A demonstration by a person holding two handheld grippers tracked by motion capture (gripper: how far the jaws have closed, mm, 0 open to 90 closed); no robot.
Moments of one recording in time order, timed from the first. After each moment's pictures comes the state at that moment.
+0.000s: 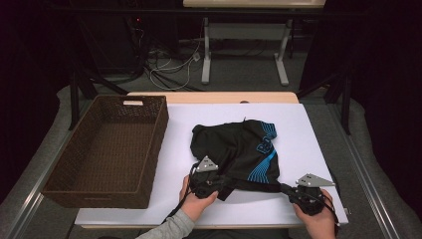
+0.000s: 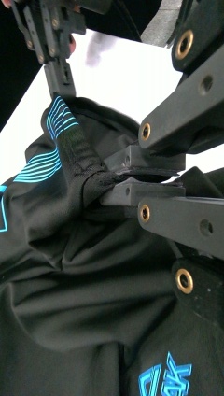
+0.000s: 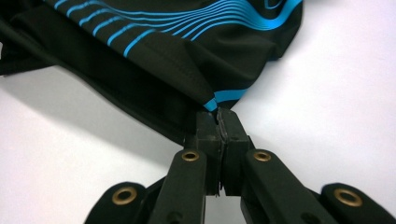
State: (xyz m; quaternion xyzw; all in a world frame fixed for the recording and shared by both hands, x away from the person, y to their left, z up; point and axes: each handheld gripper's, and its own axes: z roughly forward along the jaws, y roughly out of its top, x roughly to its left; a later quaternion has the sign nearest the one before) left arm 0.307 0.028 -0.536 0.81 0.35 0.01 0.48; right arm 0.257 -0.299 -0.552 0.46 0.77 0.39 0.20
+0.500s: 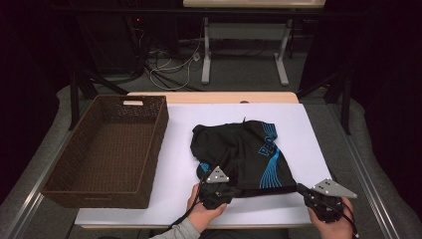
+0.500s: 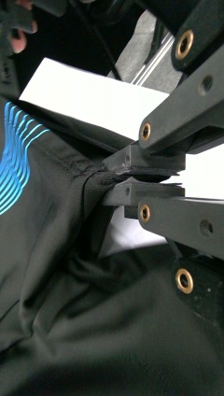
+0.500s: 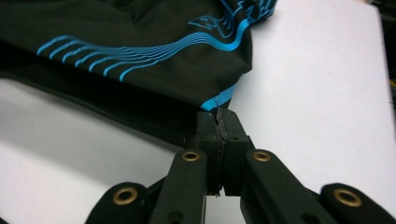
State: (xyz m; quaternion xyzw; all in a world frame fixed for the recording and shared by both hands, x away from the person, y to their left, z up) left arm 0.281 0.003 -0.543 0.83 0.30 -0.02 0.47; right arm 0.228 -0.319 -0.524 0.46 0.75 0.38 0.28
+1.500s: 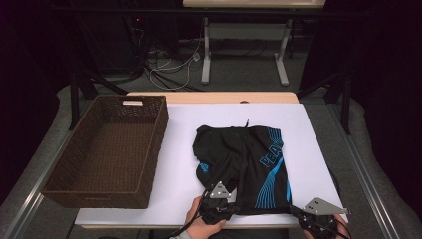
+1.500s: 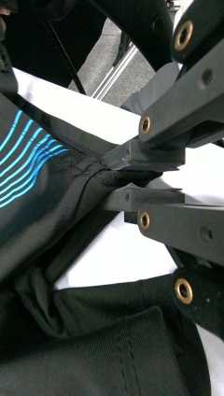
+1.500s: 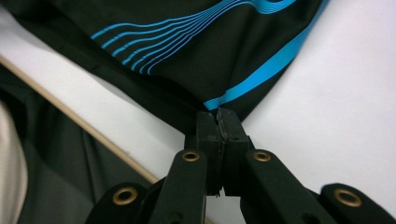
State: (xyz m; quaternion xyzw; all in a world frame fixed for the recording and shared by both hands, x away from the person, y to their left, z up) left arm 0.257 0.006 -0.566 0.85 0.30 -0.03 0.43; right arm 0.194 -0.304 -0.550 0.42 0.82 0.33 0.22
